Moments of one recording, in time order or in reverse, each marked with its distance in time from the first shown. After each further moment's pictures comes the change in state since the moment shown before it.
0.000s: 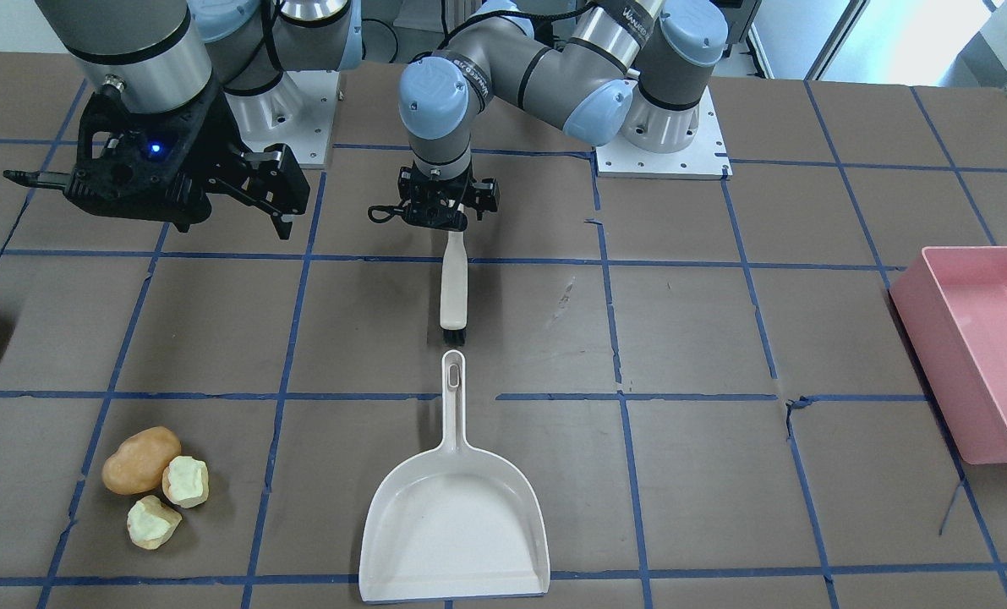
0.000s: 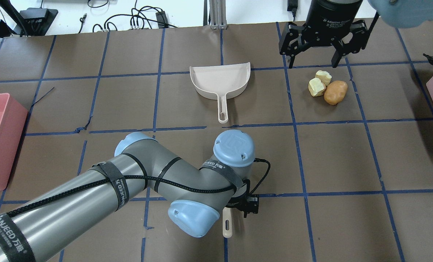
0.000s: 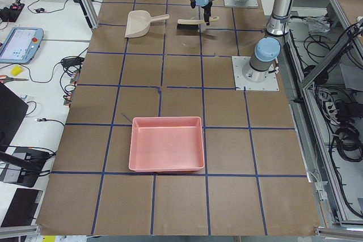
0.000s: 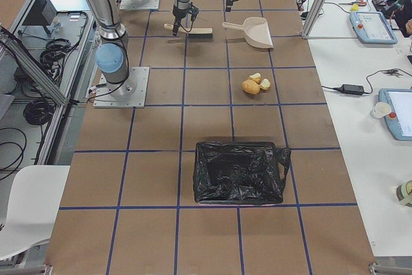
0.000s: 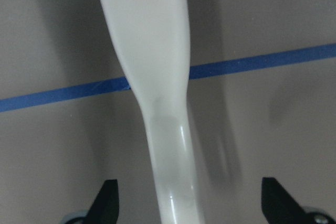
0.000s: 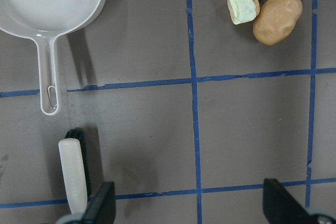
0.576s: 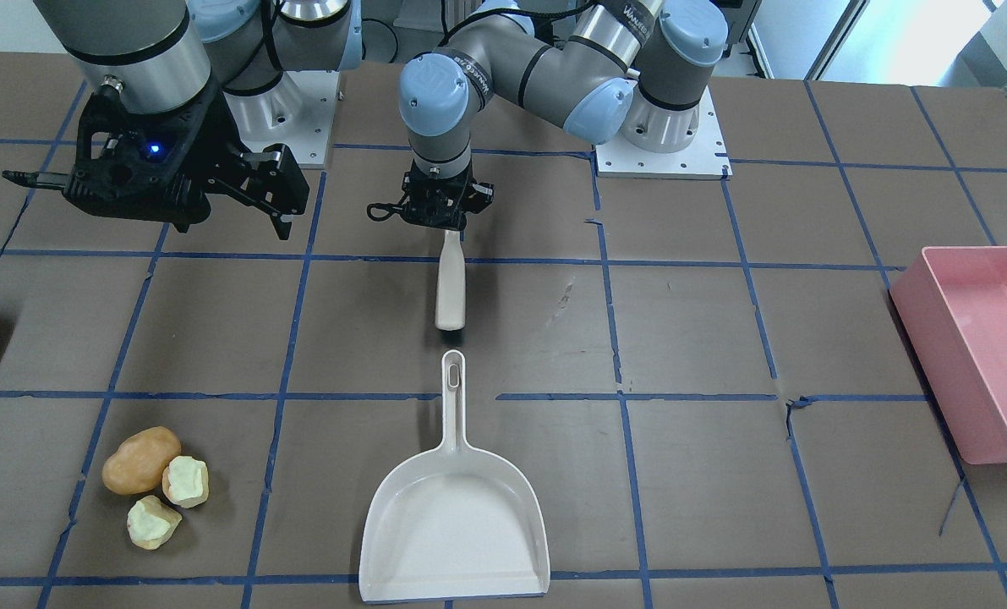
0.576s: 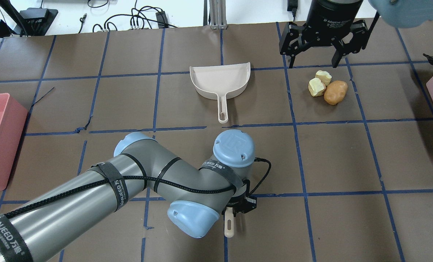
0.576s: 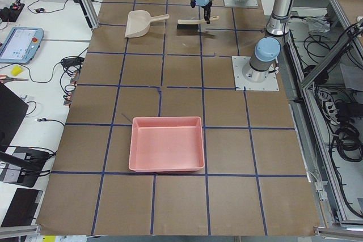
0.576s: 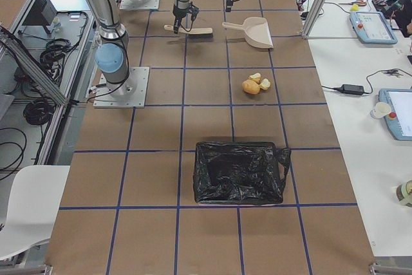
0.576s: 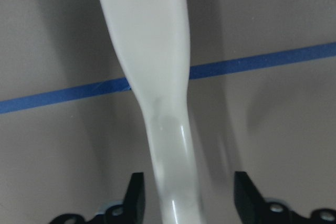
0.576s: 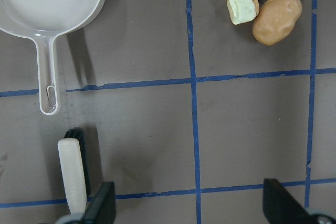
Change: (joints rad) left arm -0.001 0.008 0.000 0.016 0.010 0.022; right arm -0.002 0.000 0.000 0.000 0.001 0.000
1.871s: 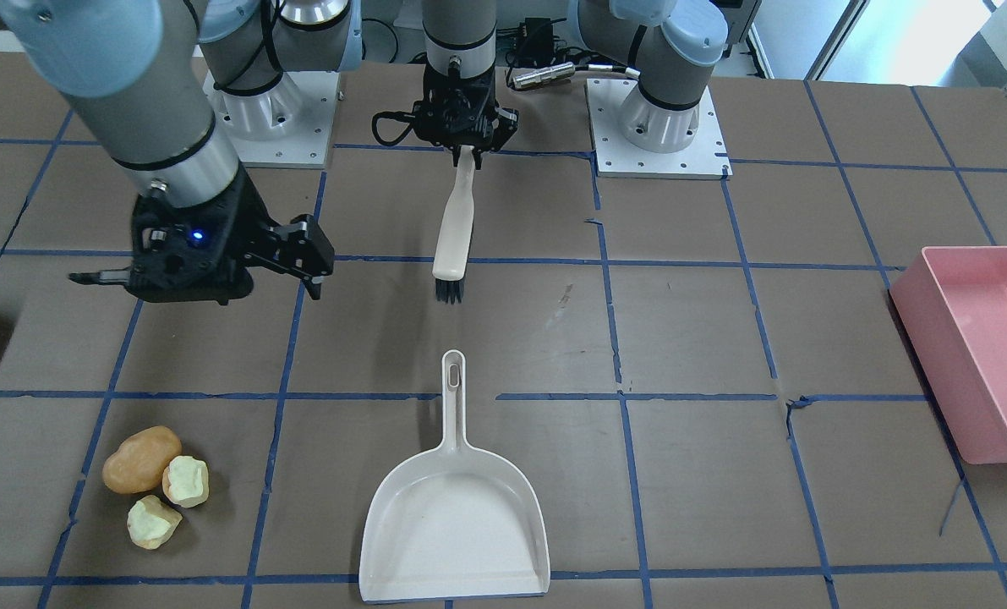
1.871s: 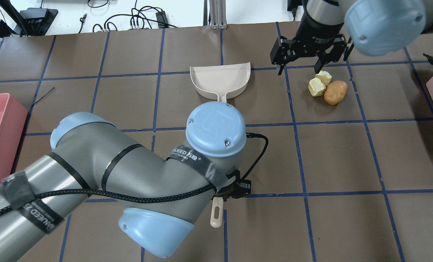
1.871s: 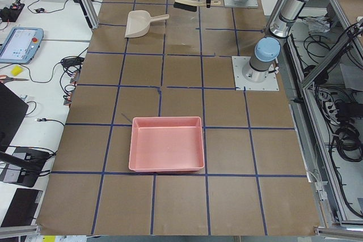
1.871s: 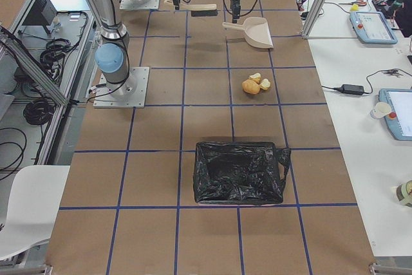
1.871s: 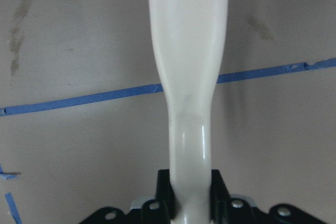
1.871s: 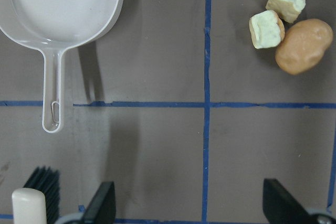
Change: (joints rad) left arm 0.034 0.245 0.155 -0.289 0.088 -0.041; right arm 0.006 0.045 0.188 -0.302 0.092 -0.103
